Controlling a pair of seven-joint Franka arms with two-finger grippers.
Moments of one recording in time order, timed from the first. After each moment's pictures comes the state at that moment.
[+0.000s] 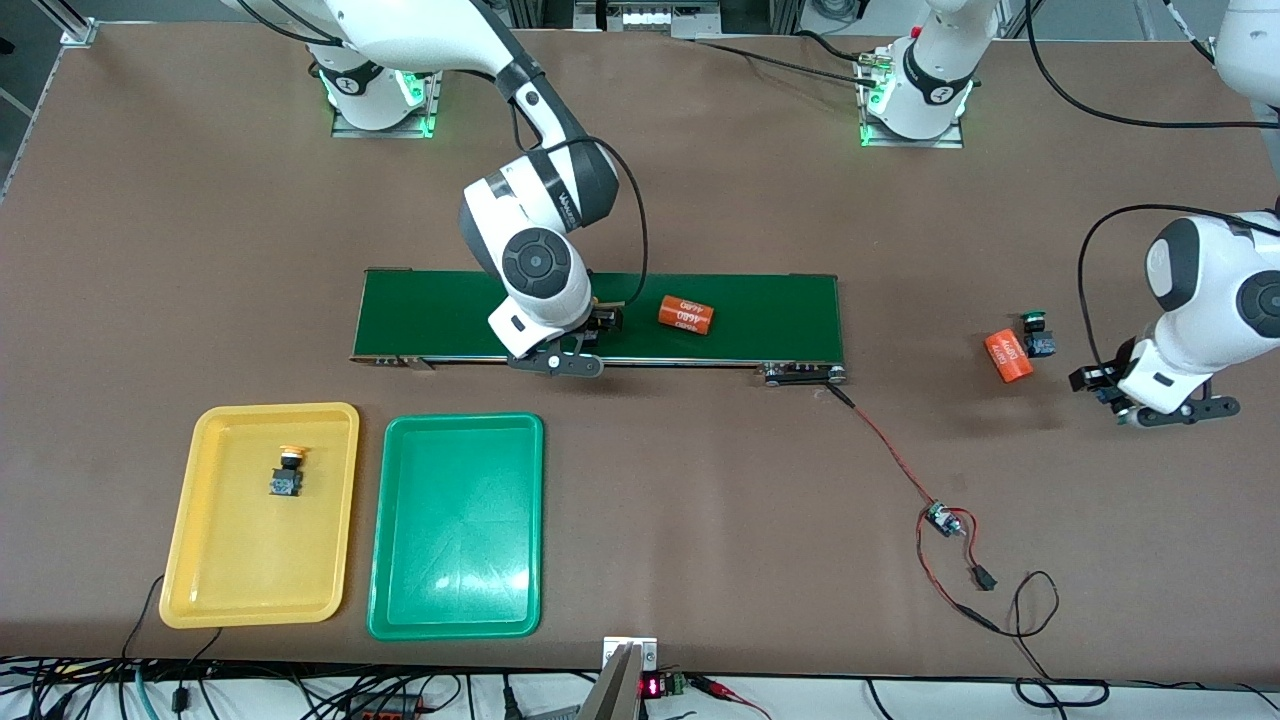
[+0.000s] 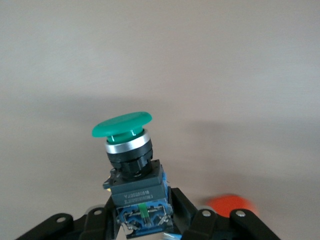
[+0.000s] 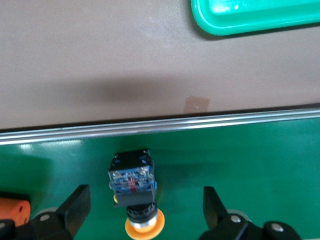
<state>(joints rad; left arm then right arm) 0.55 0.43 -0.36 -1.95 0.39 2.30 -0.16 0.81 0.66 -0.20 -1.51 0.23 1.99 0.63</state>
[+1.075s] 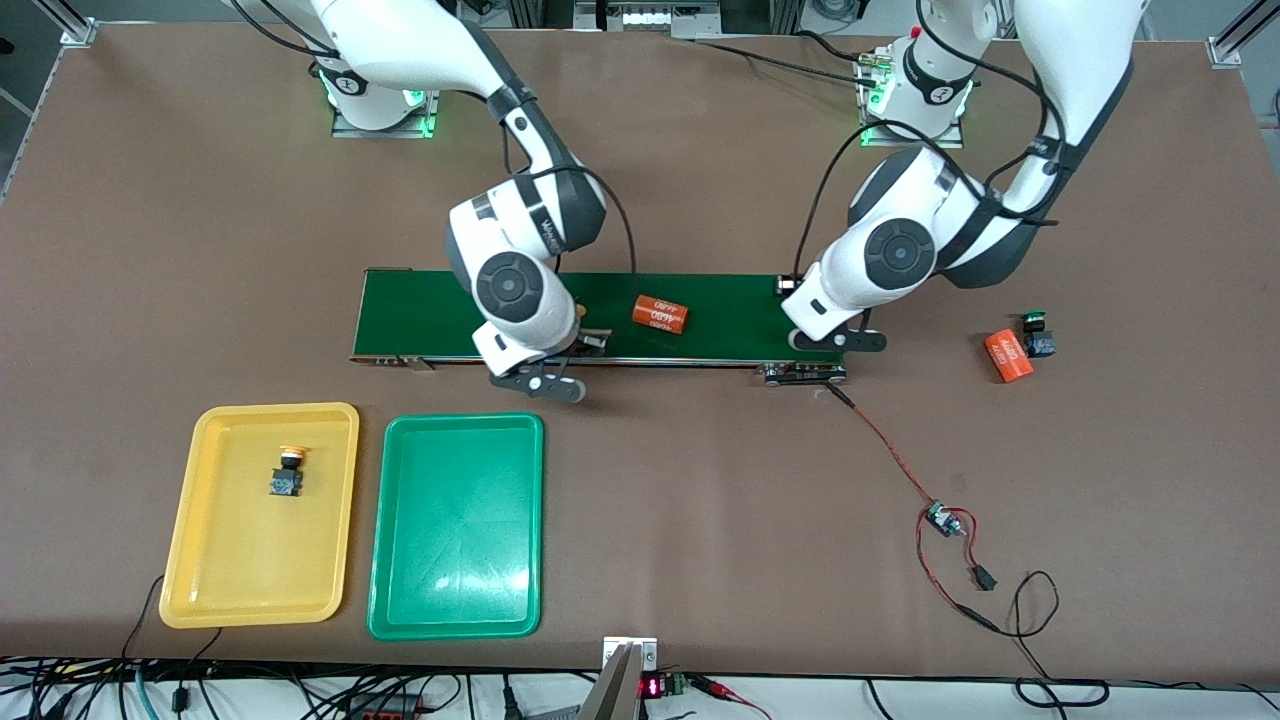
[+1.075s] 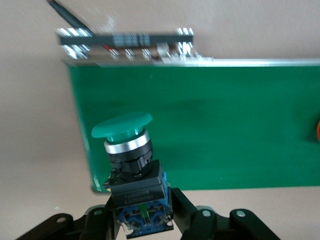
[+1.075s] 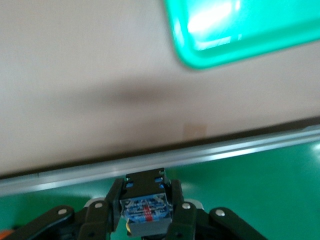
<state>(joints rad) 0.26 0.43 -0.77 -1.98 0.09 2.01 -0.57 0.78 0.69 -0.25 -1.45 0.29 2.03 0.67</state>
